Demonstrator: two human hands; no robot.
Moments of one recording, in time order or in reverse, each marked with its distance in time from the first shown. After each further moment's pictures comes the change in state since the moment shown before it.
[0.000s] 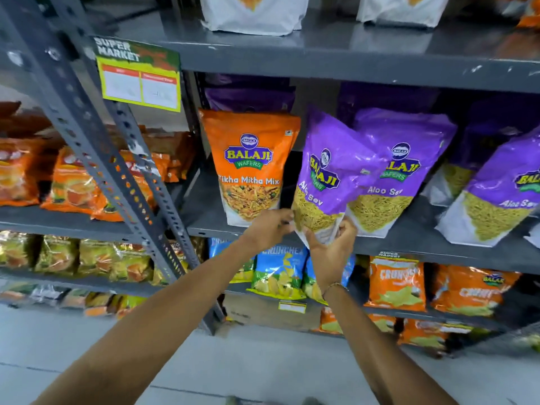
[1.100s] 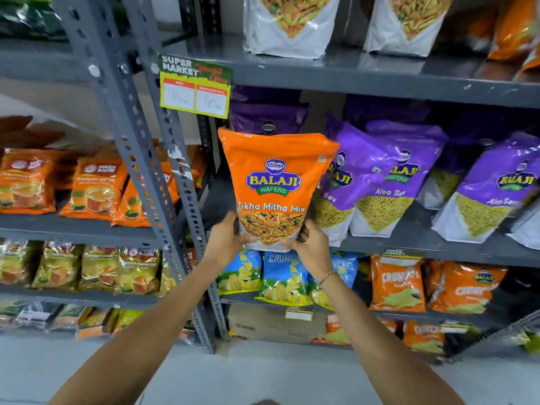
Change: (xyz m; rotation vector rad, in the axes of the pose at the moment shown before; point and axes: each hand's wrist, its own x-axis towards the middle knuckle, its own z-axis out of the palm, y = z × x) left_hand -0.077 -0.091 -0.044 -0.257 0.398 -0.188; right_hand -0.034 -0.034 0.038 0.080 -0.517 0.017
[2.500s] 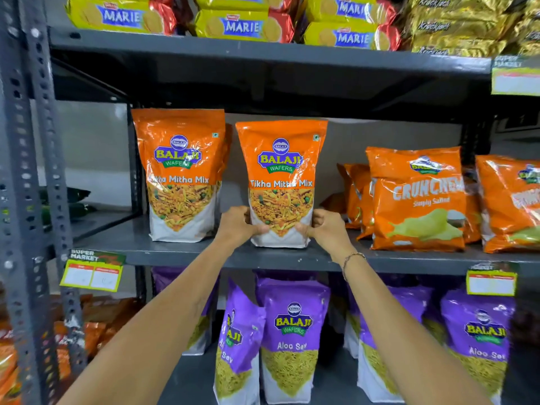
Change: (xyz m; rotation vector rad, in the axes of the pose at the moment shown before) left_hand 0.107 0.398 0.027 -0.009 0.182 0.342; right_hand 0.158 -0.250 -0.302 -0.150 0.159 -0.369
